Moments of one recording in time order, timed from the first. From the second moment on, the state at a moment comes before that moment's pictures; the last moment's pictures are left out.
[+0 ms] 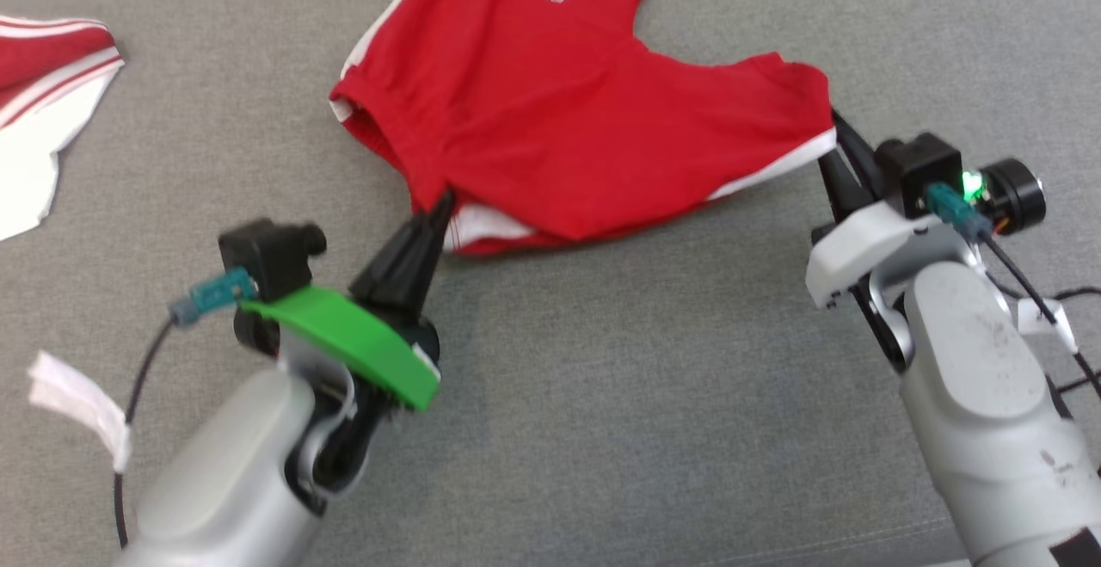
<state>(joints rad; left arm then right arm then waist) -0.56 0.35 -0.70 0.25 -1.01 -0.13 -0.15 -0.67 -0.11 0.09 0.61 -0.05 0.13 -0.25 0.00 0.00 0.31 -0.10</state>
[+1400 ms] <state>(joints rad) -0.21 0.30 -0.70 -0.03 -1.25 0.03 -0.11 -0.47 -0.28 0.12 0.18 0.01 0.13 0.13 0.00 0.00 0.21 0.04</state>
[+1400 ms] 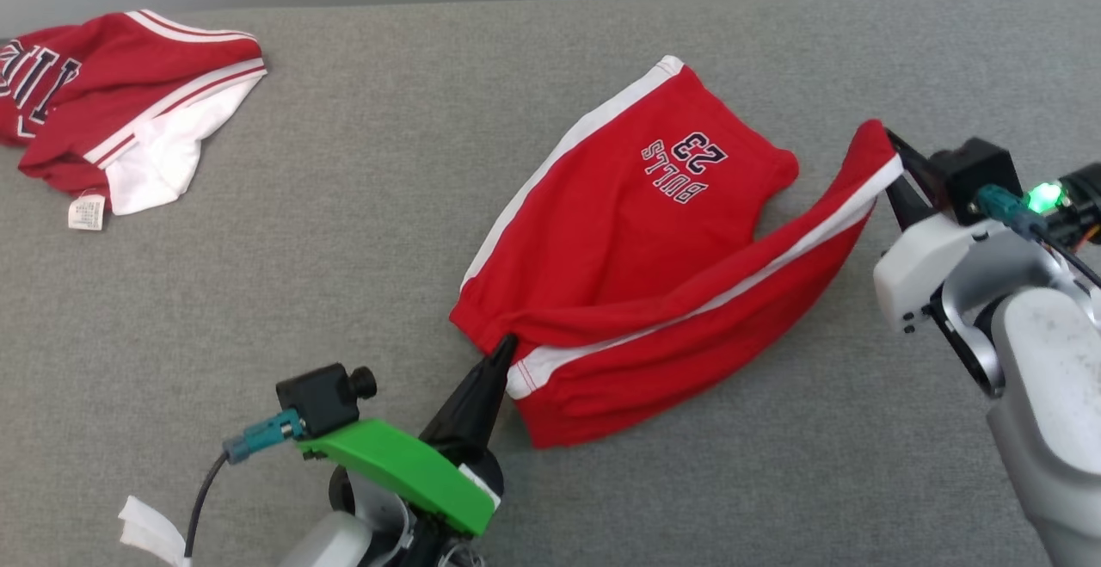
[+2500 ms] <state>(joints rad) -0.54 0.12 -0.68 0.37 -1.20 -0.08 -0.20 -1.19 -0.29 0.46 1.04 0.05 0.13 -0.09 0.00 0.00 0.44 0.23</state>
